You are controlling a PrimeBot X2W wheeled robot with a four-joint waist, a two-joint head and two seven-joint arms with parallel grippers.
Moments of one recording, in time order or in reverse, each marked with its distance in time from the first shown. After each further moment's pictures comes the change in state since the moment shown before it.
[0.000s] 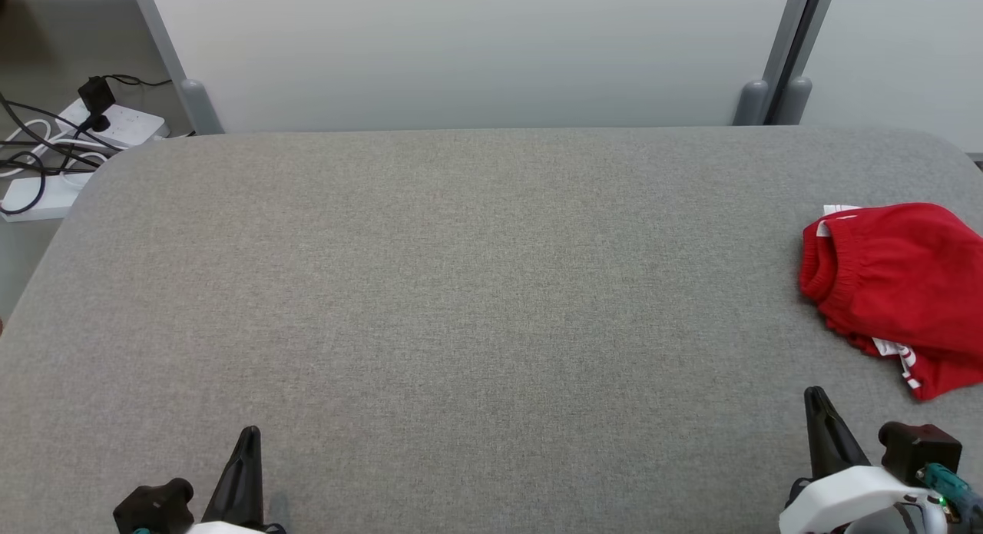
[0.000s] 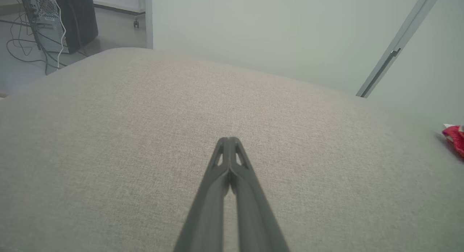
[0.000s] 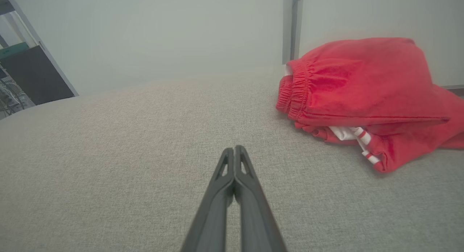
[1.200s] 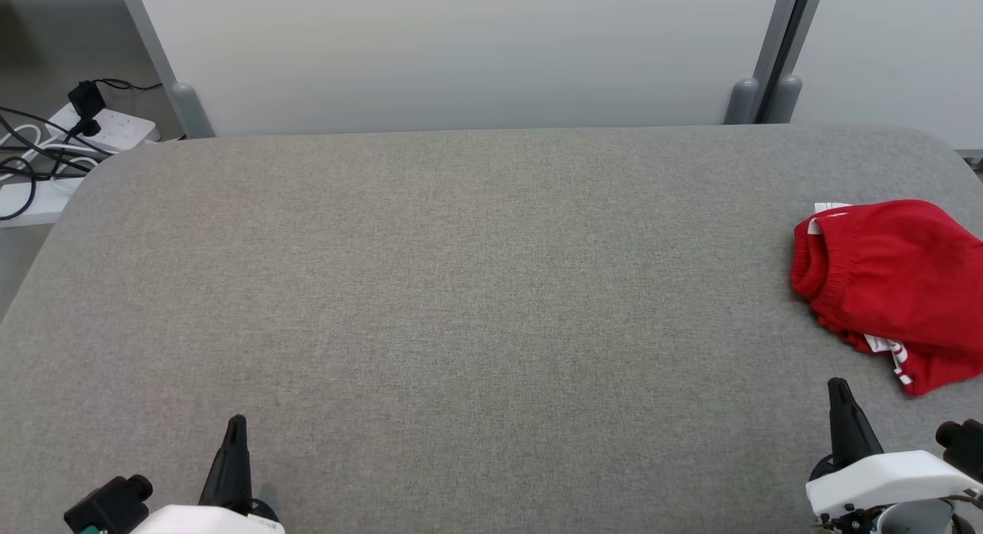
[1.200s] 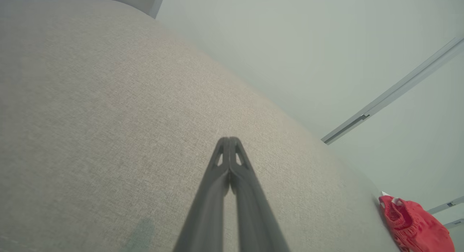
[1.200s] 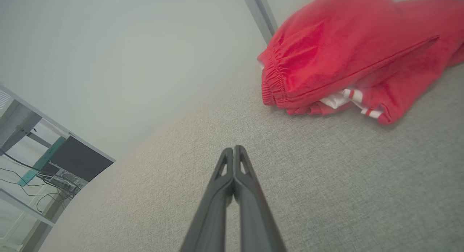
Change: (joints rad) left arm -0.013 0.002 0.000 -0.026 -0.411 -0.002 0.097; right arm 0.000 -0.001 -0.025 -0.058 0.439 0.000 0.094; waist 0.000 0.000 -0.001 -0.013
